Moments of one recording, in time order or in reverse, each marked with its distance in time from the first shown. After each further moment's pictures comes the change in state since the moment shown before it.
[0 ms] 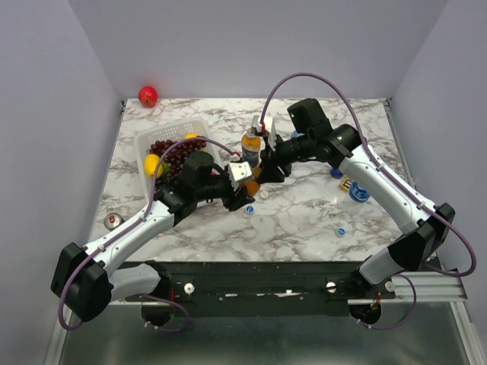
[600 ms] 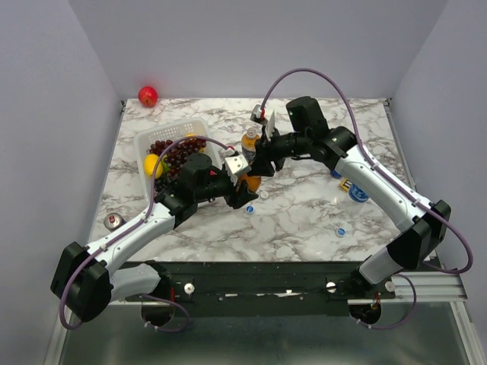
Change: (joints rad) left arm 0.000 0.000 -0.044 0.142 -0.036 -0.193; right arm 0.000 0.008 -0.047 0.194 0.024 0.260
